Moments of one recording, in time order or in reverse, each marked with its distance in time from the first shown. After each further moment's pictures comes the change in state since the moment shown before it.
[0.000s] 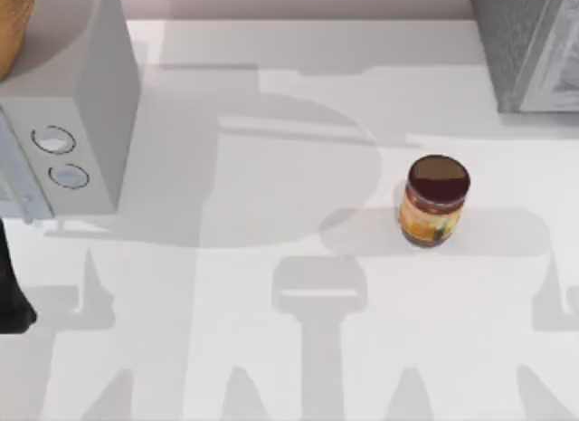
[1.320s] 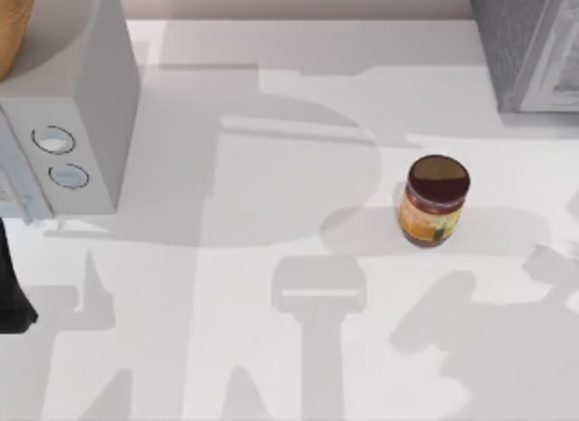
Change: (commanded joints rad) left arm 0.000 0.000 0.000 0.000 0.000 0.000; right arm -0.416 1.451 0.865 -0.556 -0.742 -1.053
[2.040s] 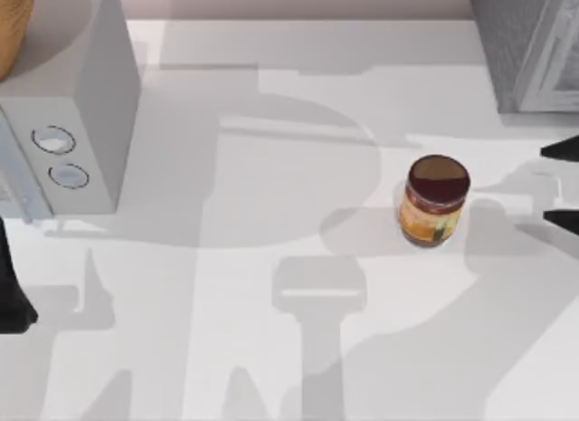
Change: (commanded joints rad) left arm 0.000 0.000 0.000 0.000 0.000 0.000; right arm 0.116 0.866 0.546 -0.478 -0.585 -0.837
